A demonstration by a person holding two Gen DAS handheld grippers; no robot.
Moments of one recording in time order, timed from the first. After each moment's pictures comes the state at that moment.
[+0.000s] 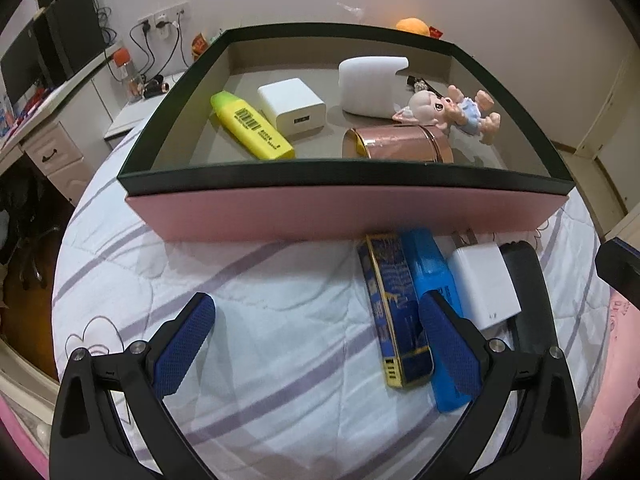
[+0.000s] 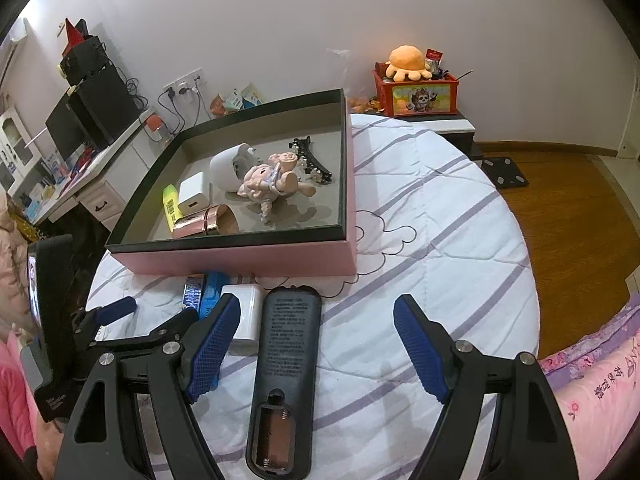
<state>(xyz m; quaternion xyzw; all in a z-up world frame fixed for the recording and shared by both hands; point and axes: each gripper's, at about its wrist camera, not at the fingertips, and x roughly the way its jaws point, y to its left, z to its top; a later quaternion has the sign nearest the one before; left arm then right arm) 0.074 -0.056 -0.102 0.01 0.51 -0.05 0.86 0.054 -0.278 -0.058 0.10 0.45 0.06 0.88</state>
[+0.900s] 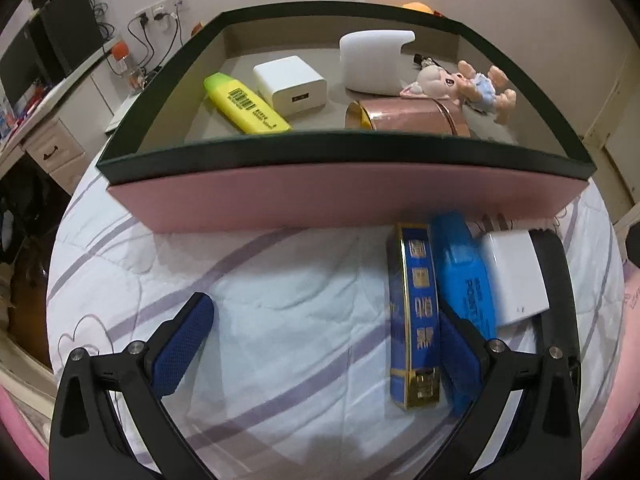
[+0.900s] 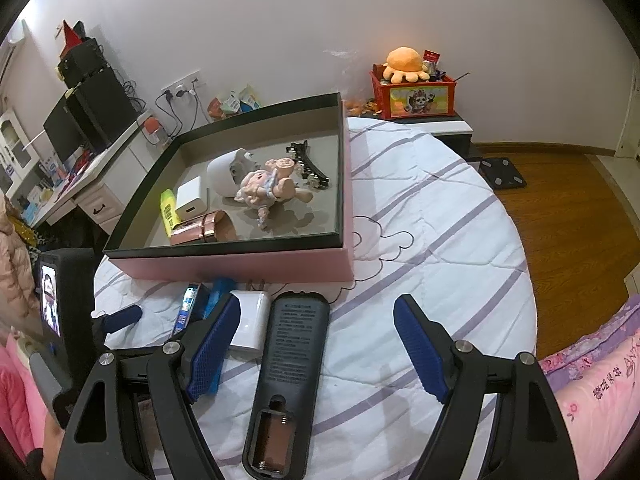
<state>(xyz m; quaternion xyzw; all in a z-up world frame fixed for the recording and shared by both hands) 0.086 -0.064 -0.116 0.03 0.53 -0.04 0.85 0.057 -0.281 -0.056 0.10 0.45 0.05 0.89</state>
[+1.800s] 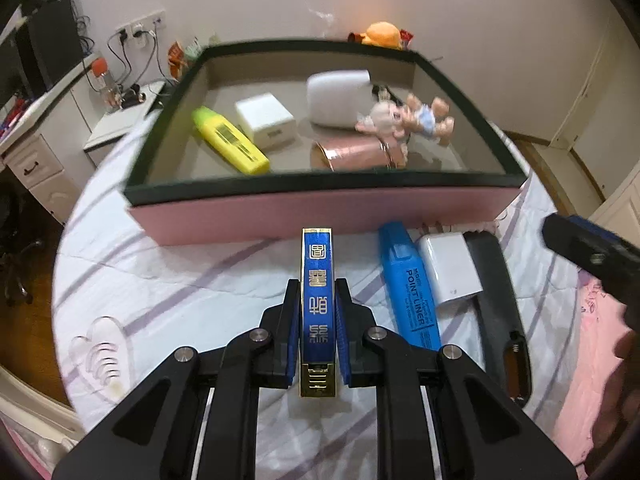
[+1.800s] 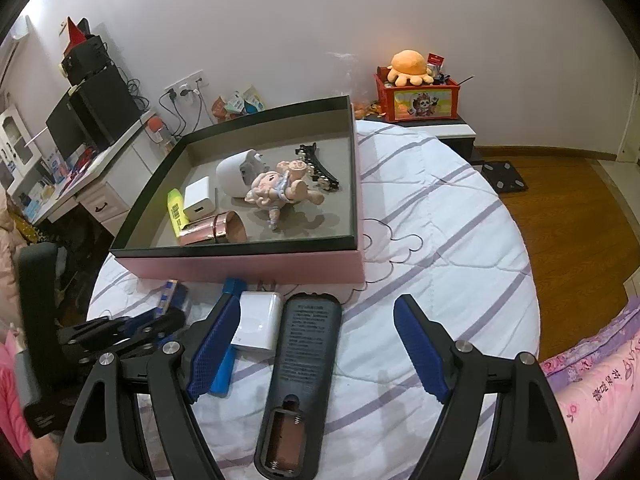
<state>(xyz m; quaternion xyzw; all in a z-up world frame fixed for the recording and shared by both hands) 0.059 -0.054 -0.073 0.01 0.50 -0.10 0.86 0.057 -0.269 -0.050 0.09 0.45 0.06 0.89</state>
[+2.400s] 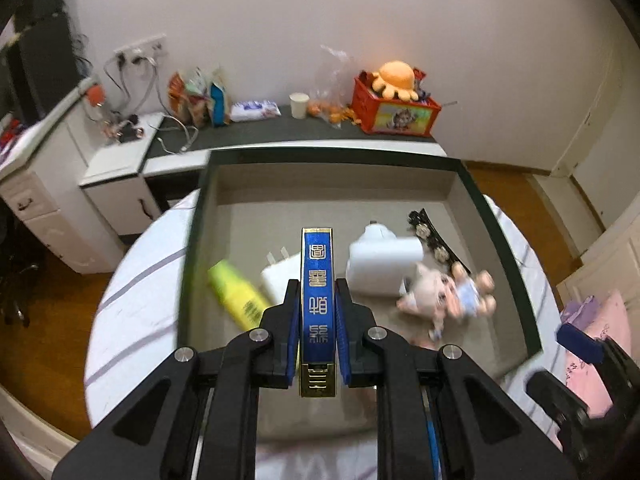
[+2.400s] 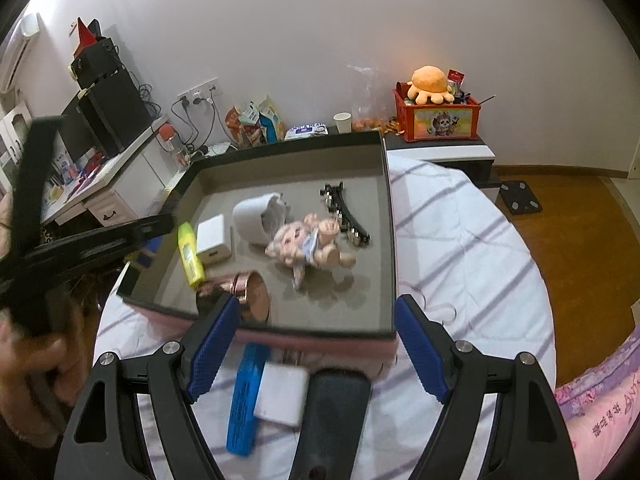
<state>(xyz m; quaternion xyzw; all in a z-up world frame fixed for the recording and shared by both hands) 0.205 -0.042 -0.032 -0.01 0.48 -0.11 0.87 0.110 -0.252 -0.034 0.09 0.43 0.08 0.89</state>
